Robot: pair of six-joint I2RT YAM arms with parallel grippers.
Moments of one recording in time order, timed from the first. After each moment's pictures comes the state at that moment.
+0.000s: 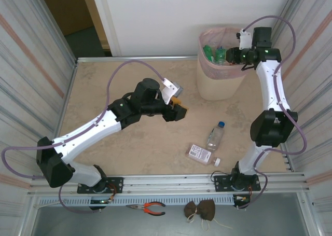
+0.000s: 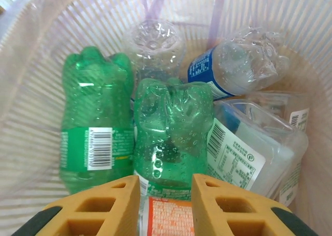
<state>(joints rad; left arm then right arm) -0.86 1.38 1.27 -0.38 0.33 -0.17 -0.08 1.80 1.93 -0.84 -0.39 -0.03</state>
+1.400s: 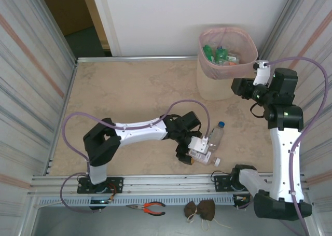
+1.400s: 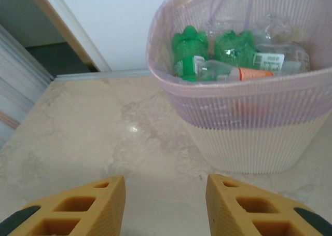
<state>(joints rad) -1.13 1.88 1.35 -0.58 0.42 0.82 -0.09 0.97 1.32 -0.82 -0.44 0.12</state>
